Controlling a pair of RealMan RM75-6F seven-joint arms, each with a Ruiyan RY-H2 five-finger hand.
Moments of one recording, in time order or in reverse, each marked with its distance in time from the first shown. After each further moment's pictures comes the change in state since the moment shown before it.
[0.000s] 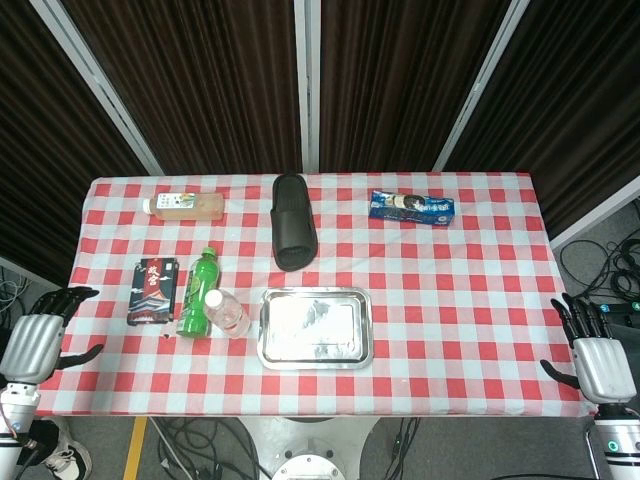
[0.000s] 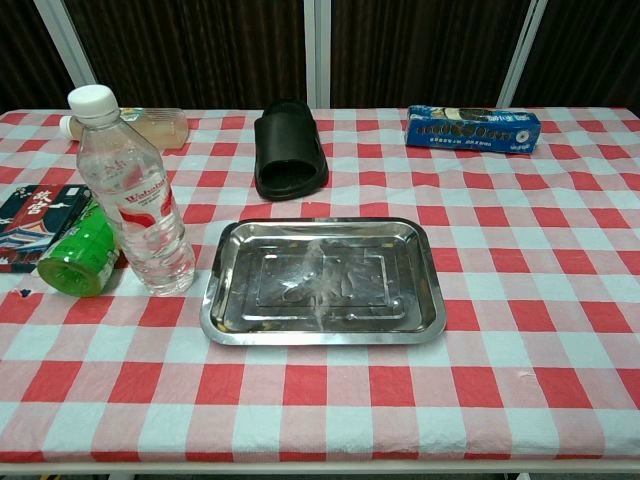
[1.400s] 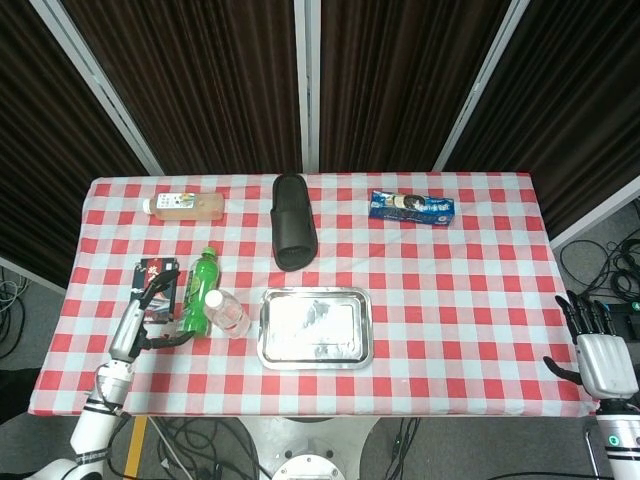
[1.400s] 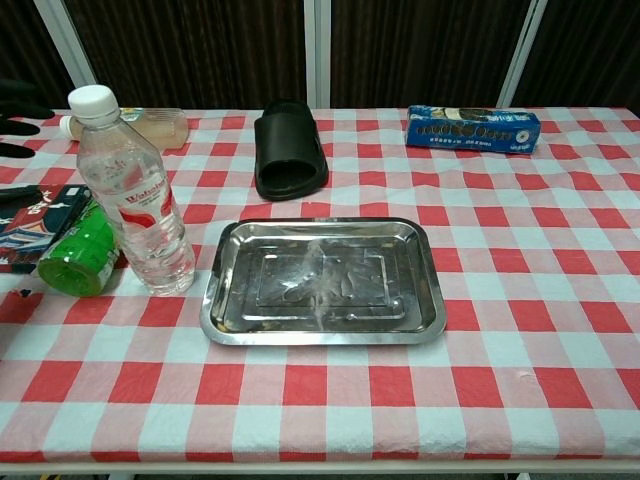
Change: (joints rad) left arm -0.123 -0.361 -0.088 0.065 -0.036 -0.125 -0.555; right arm 0.011 -0.006 0.017 0.012 0.033 -0.037 0.005
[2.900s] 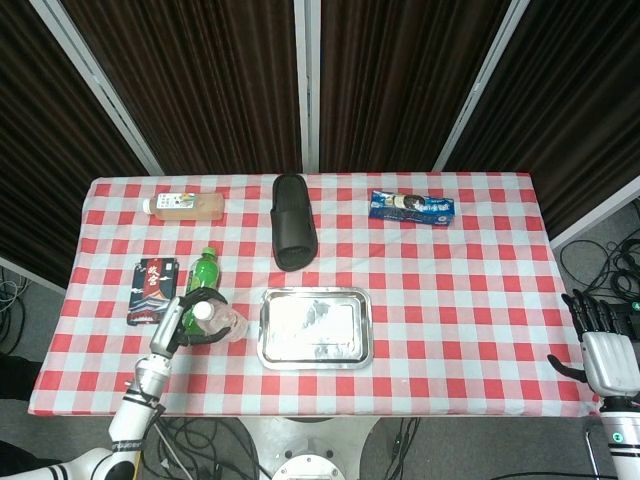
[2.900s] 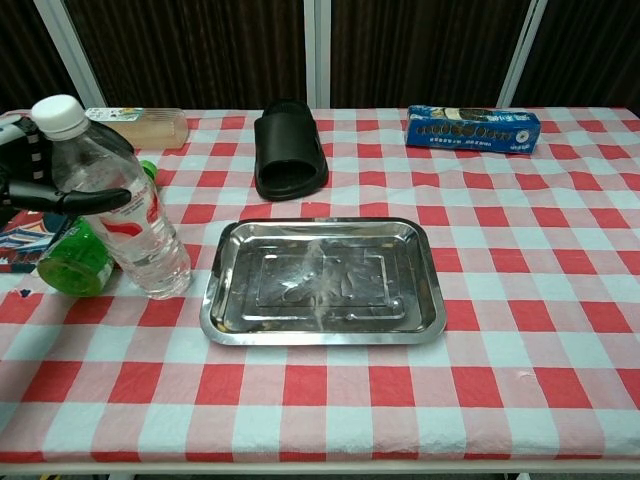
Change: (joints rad) left arm -0.070 -0.092 -0.011 -0.042 -0.075 -0.083 0.001; right arm 0.003 0.003 0.009 0.011 0.022 -0.025 0.026
